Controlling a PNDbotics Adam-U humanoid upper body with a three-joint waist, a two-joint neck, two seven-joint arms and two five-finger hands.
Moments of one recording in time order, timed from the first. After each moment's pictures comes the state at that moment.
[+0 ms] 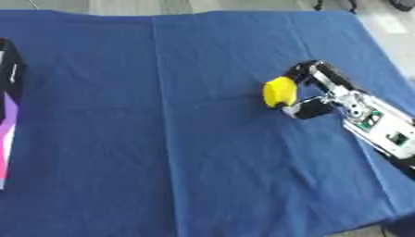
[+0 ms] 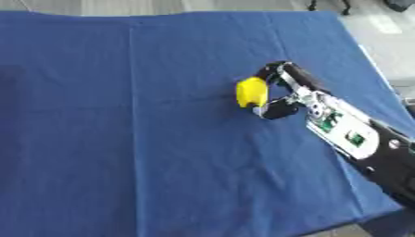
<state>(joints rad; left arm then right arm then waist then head) -0.87 0.64 -0.38 -1.80 0.04 0.26 -0.30 0.17 -0.92 -0.13 -1.92 0.14 0.31 -0.17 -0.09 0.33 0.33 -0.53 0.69</state>
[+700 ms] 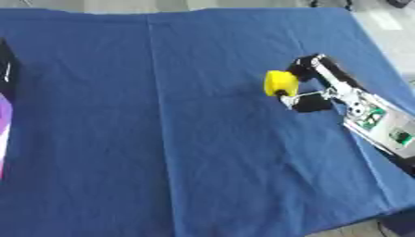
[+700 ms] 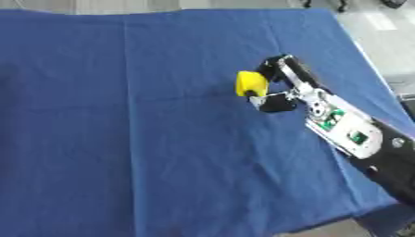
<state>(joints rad) -0.86 0.64 -0.38 -1.80 0.05 0.25 -0.30 0.19 -0.94 -0.13 -1.98 0.01 0.25 -0.26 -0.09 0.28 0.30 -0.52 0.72</state>
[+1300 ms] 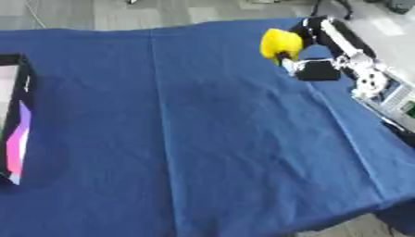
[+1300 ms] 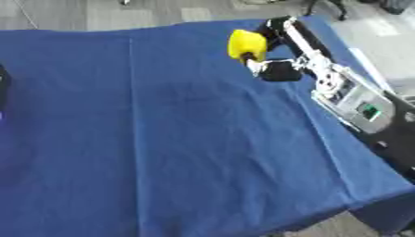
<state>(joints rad) -0.94 0.60 -0.41 -1.80 0.08 0.25 -0.32 0.04 -0.95 -0.09 -1.99 -0.11 0.07 -0.30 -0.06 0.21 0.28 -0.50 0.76</state>
